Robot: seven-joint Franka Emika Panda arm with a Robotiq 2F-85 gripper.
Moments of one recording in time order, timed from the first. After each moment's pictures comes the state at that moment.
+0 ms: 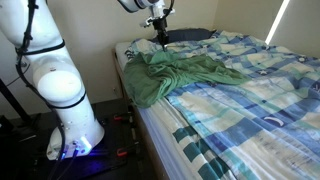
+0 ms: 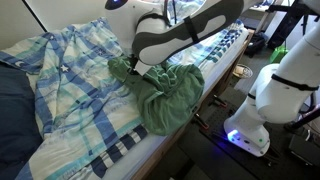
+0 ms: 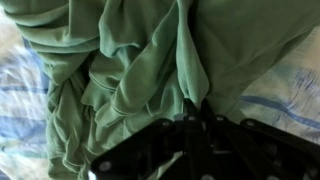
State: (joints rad) arm 0.31 -0.07 0.26 -2.13 -0.28 2.08 0.65
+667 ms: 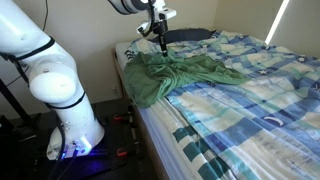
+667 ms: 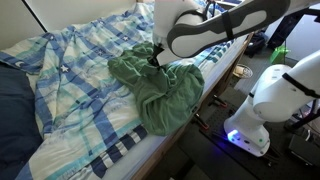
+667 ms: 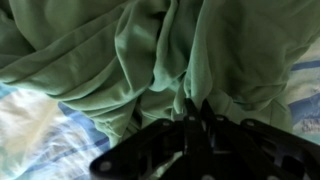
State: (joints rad) arm 0.17 -0.39 0.21 -2.49 -0.06 2.32 0.73
